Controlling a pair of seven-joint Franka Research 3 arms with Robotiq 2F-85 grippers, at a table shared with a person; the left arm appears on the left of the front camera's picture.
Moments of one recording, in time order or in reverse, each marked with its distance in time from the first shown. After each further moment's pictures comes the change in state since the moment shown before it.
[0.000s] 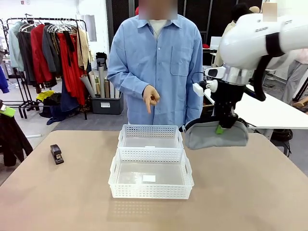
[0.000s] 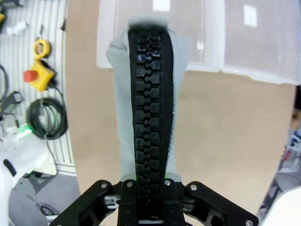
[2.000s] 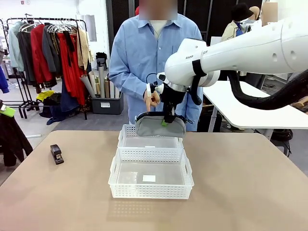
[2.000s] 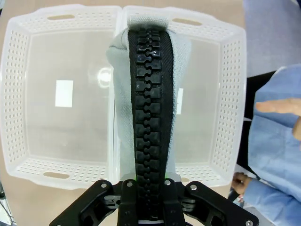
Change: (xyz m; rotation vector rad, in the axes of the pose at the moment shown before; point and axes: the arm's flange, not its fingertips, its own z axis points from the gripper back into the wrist) left arm 0.000 0.000 0.000 0.000 0.000 0.000; right arm 0.136 -0.132 -0.068 -0.148 -0.150 0.048
